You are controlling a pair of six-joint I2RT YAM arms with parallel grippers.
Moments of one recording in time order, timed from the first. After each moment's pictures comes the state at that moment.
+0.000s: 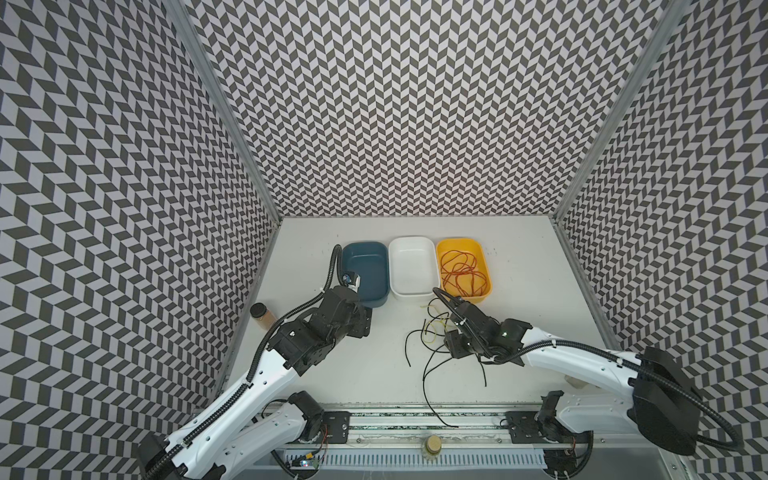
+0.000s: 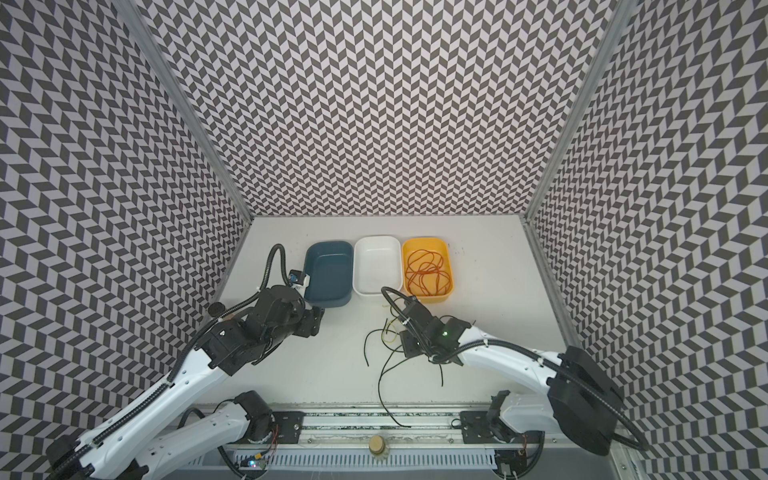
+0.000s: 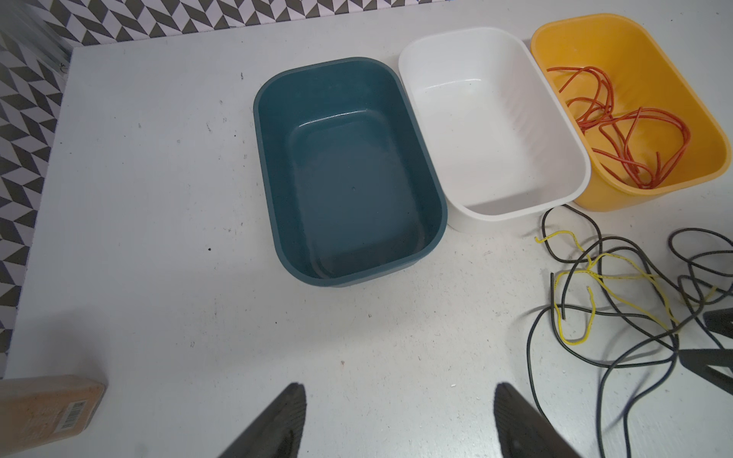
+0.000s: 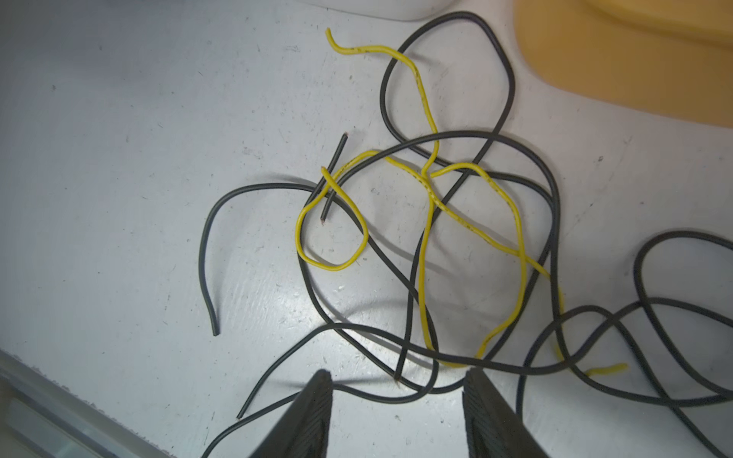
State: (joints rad) left arm -0.63 0.86 0.84 -0.71 -0.20 -0.29; right arm 0.84 1.31 0.72 -0.37 0.11 0.64
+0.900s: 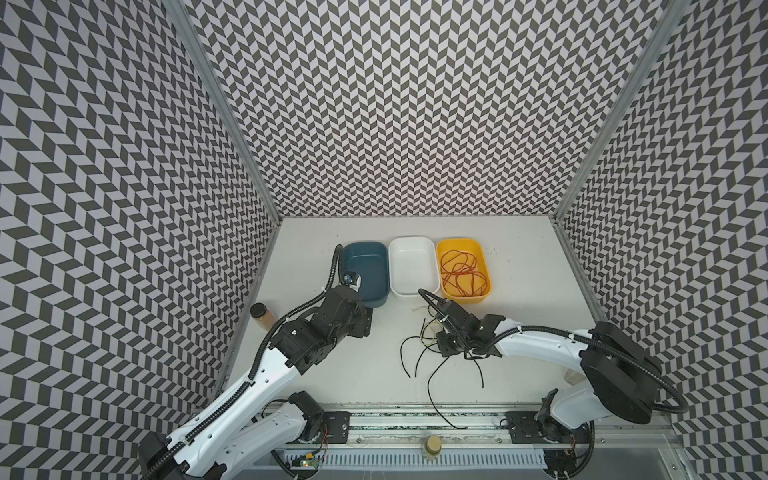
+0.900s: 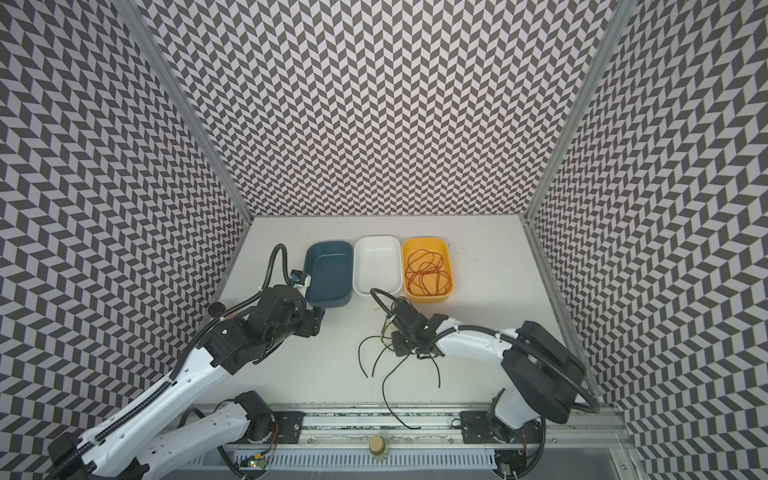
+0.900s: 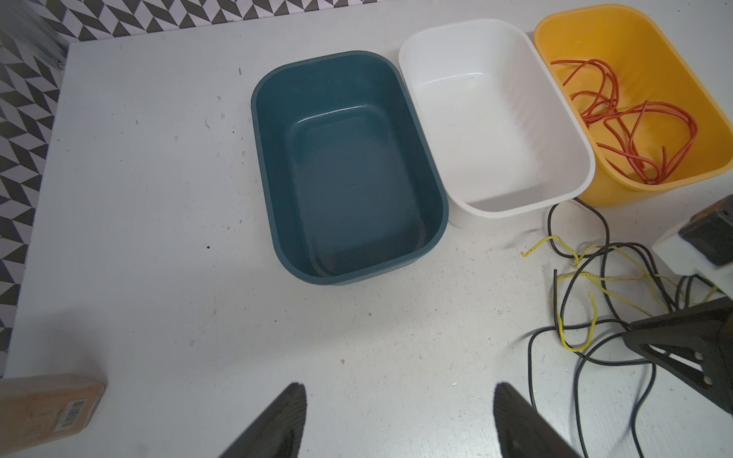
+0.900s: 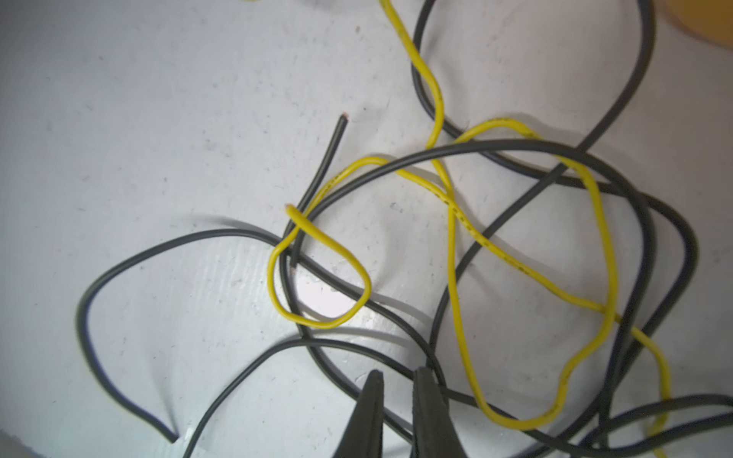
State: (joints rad) left arm -0.63 0.87 0.84 -0.71 -0.20 -0.28; right arm 0.84 1.52 0.77 -0.28 0.04 0.64
